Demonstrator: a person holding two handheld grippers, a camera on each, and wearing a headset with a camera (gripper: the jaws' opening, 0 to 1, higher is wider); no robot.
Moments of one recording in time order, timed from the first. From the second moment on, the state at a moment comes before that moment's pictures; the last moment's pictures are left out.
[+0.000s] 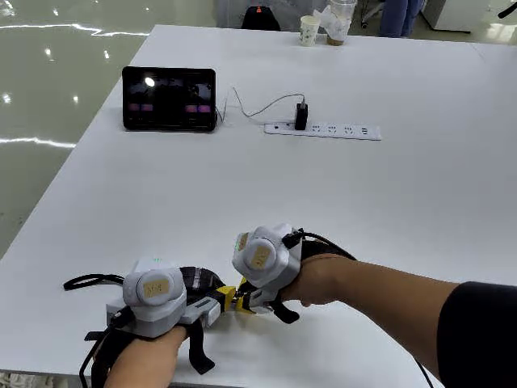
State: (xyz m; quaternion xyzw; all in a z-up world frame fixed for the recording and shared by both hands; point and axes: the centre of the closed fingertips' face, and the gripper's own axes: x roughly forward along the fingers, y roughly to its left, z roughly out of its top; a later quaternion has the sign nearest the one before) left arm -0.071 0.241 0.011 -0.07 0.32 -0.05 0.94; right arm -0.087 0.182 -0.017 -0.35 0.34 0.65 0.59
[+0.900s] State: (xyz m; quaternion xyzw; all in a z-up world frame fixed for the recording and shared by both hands) left arm -0.071 0.241 0.010 -0.07 0.32 -0.05 0.94; right arm -0.089 0.194 -0.016 -0.33 0.32 0.66 0.59
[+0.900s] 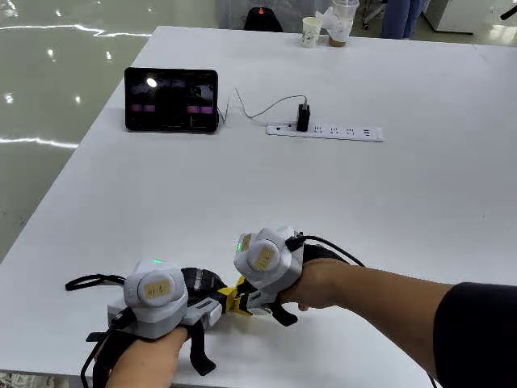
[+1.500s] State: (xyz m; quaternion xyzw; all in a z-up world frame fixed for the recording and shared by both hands) left arm -0.071 0.242 0.010 -0.07 0.32 -0.04 0.94; right arm -0.090 0.197 -0.017 -0.32 0.32 0.67 0.59
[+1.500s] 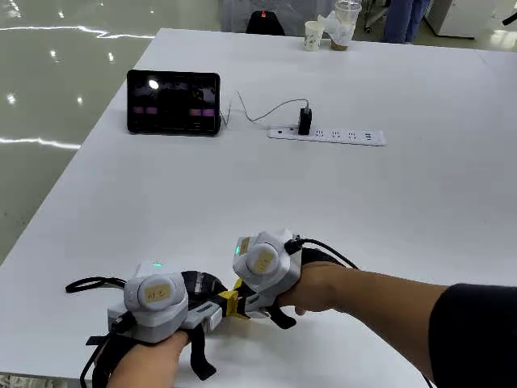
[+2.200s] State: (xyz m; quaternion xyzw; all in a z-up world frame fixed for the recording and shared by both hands) left arm -0.070 0.242 0.011 -0.08 0.32 -0.04 0.94; right arm -0.090 0.196 -0.016 -0.32 0.30 0.68 0.59
